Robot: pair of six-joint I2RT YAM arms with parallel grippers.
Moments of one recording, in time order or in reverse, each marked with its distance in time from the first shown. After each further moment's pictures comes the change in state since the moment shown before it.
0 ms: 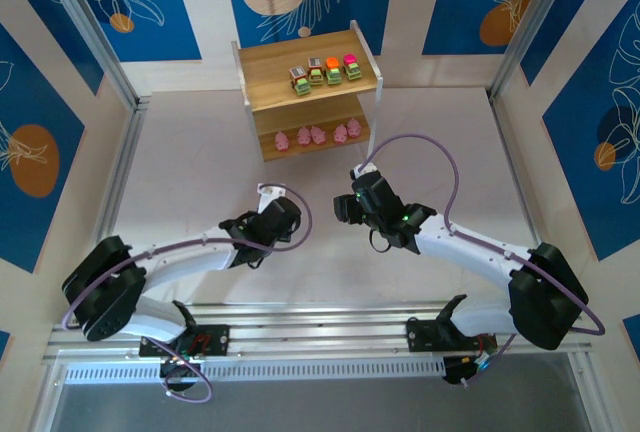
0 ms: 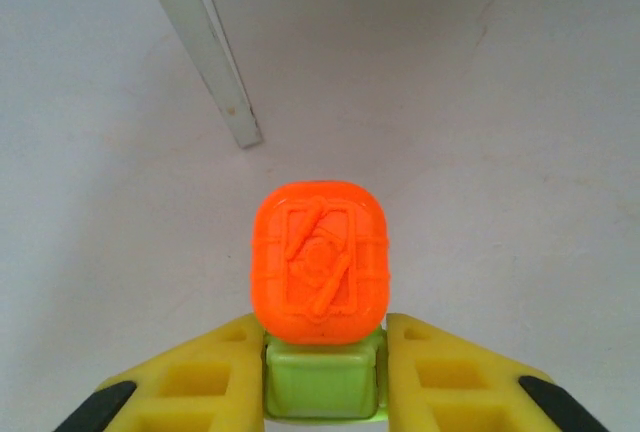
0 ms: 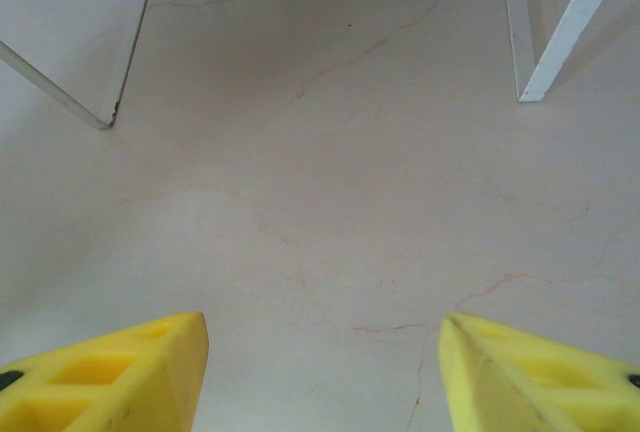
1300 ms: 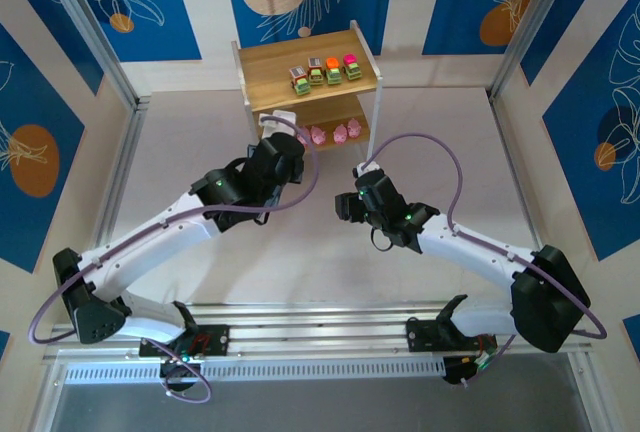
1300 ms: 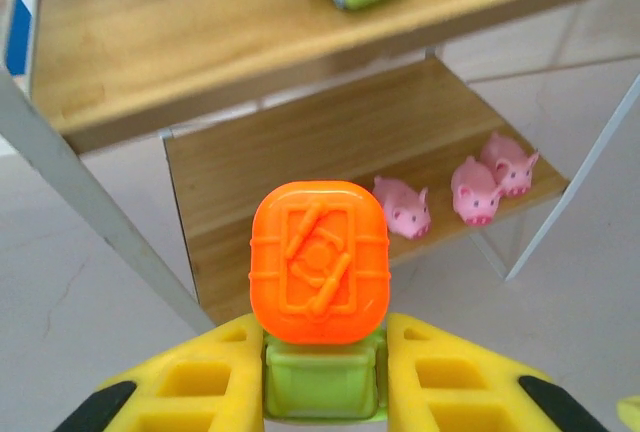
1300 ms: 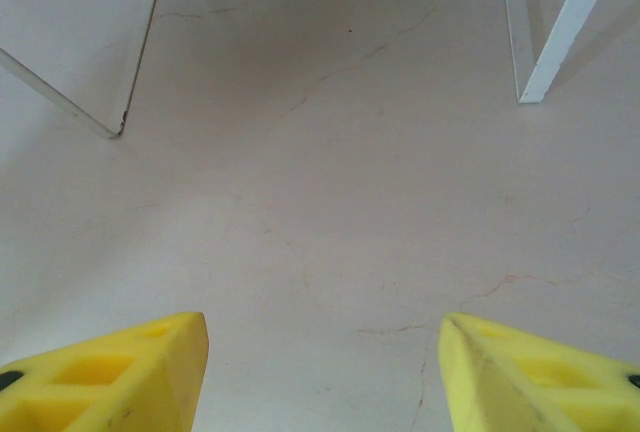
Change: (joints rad) left arm -0.038 -0.008 0.677 -0.338 -0.160 0.225; right arm -0.019 -0.016 0.000 -0.002 -0.027 0.014
